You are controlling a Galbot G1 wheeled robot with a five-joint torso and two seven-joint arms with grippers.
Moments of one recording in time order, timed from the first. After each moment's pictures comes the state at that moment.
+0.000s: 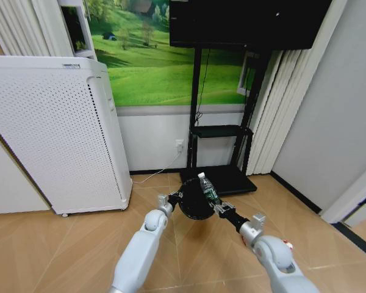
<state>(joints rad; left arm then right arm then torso) 0.82 -1.54 -0.11 -1.37 -0.37 0.24 0.10 -1.30 1.21 0.56 1.87 0.42 -0.28 -0.38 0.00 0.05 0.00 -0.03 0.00</state>
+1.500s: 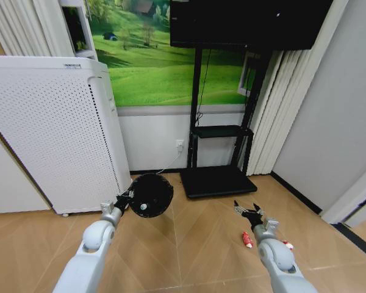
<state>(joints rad) 1.23 -1.24 -0.58 -1.91 -0.37 0.30 0.11 -1.32 1.23 0.67 1.76 0.40 -0.21 0.06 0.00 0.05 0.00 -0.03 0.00</state>
